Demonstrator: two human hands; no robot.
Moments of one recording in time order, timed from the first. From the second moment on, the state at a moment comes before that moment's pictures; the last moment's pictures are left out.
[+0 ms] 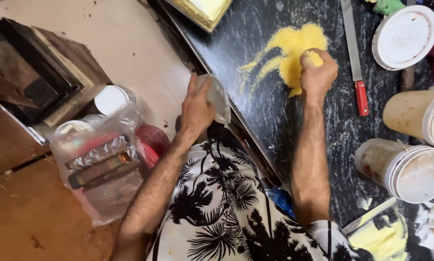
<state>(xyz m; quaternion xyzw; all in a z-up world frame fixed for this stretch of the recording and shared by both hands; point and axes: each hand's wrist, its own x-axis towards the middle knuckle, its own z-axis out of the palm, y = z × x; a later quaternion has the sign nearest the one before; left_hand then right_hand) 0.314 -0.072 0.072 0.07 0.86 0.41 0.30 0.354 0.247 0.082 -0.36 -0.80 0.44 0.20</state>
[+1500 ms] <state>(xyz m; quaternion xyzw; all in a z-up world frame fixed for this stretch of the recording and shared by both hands) 0.315 -0.143 0.054 0.21 0.83 0.47 0.21 0.359 0.031 0.075 -0.09 -0.88 0.47 0.06</state>
